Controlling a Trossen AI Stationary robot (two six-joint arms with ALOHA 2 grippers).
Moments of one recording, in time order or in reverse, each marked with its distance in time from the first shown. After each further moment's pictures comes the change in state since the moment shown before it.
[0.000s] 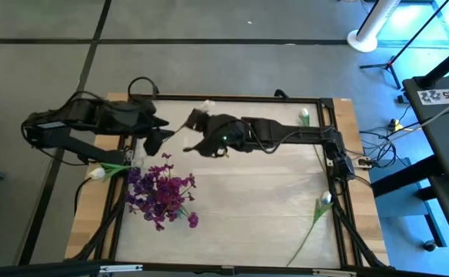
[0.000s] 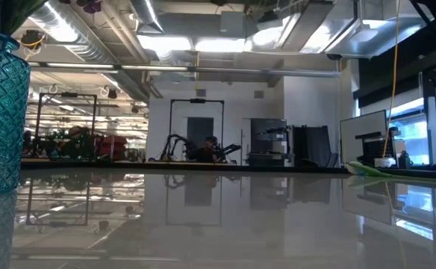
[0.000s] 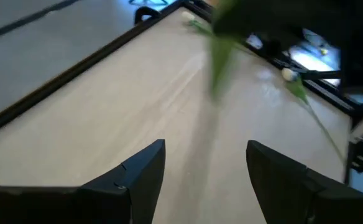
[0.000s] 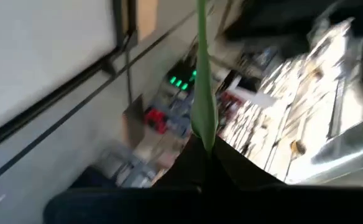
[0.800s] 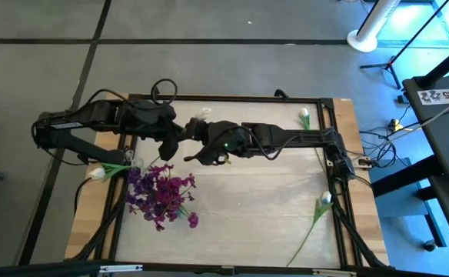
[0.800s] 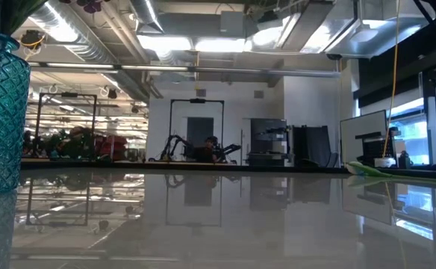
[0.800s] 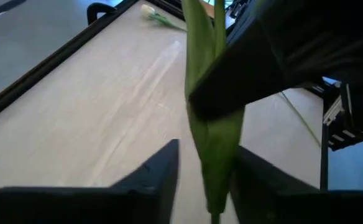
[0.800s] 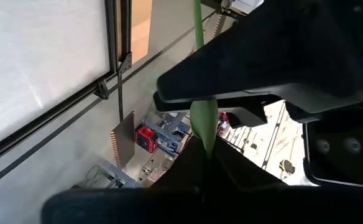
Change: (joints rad) left arm 0.055 0.123 0.000 0.152 0.158 0.122; right arm 0.037 0.000 0.000 0.011 -0.054 -0.021
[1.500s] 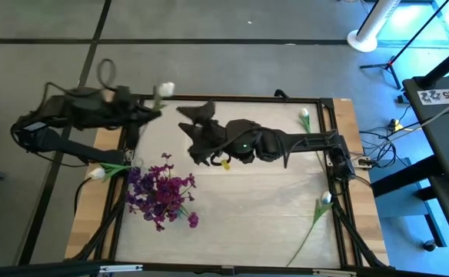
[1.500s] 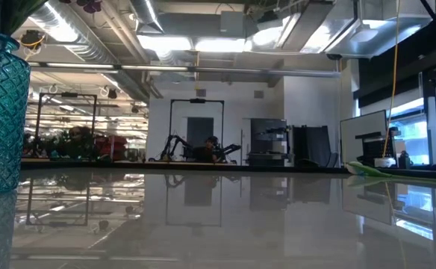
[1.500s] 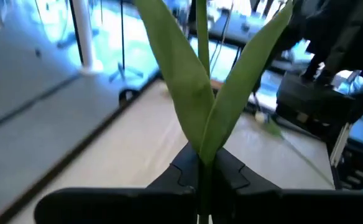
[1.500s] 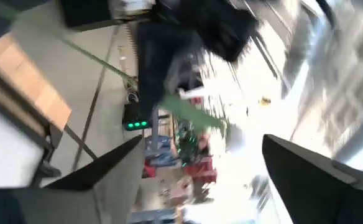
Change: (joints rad) left arm -0.011 -0.273 0.000 0.037 -0.142 0.188; right arm 0.049 -0.019 0.000 0.407 0.057 0.363
